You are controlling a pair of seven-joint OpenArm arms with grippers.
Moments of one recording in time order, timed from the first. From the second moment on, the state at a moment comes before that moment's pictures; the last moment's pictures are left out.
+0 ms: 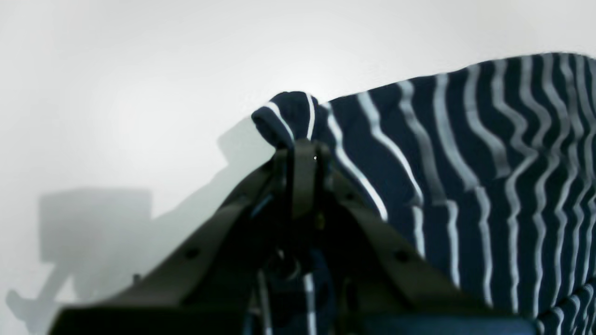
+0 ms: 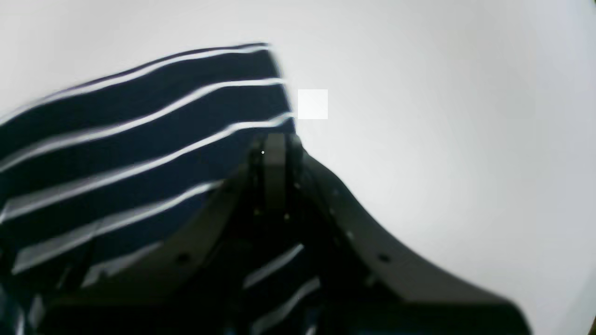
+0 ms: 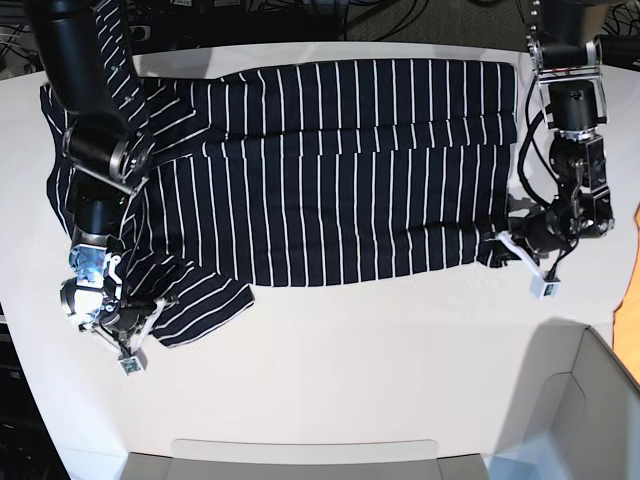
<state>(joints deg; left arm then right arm) -15.9 -24.9 -8.7 63.7 -37.2 -25.1 55.5 43.1 10.6 20.8 36.3 -28.1 36.9 -28.5</state>
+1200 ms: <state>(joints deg) 1.8 -23.8 -19.2 93.5 -37.6 -18.4 65.2 15.3 4.7 20.9 94.5 -27.1 44.5 -50.6</state>
